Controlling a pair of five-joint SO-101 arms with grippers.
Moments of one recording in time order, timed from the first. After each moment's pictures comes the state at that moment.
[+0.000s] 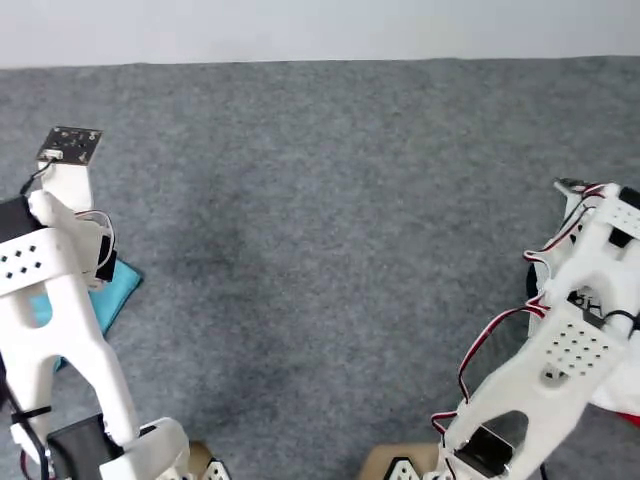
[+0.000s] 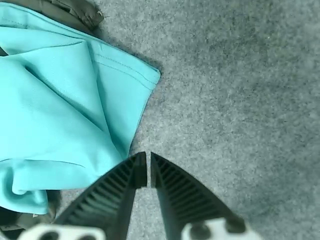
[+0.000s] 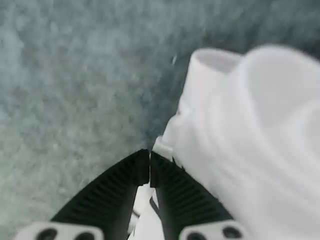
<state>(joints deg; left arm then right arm) -26.3 -14.5 8.8 98.8 -17.9 31.6 43.3 -27.6 93.5 30.7</state>
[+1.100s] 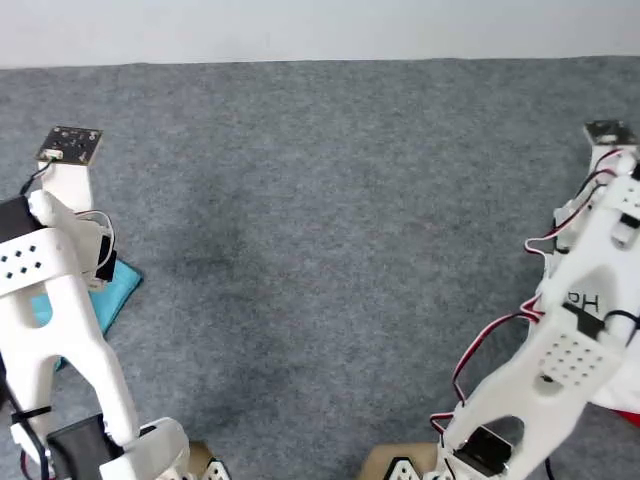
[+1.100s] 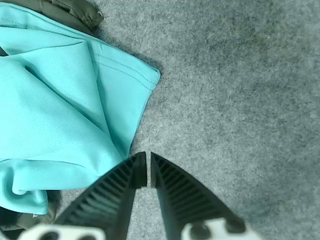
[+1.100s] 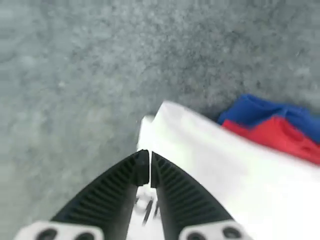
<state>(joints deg) -26.3 -14.5 8.8 98.8 -17.9 29.8 34.7 -33.6 86.7 29.8</state>
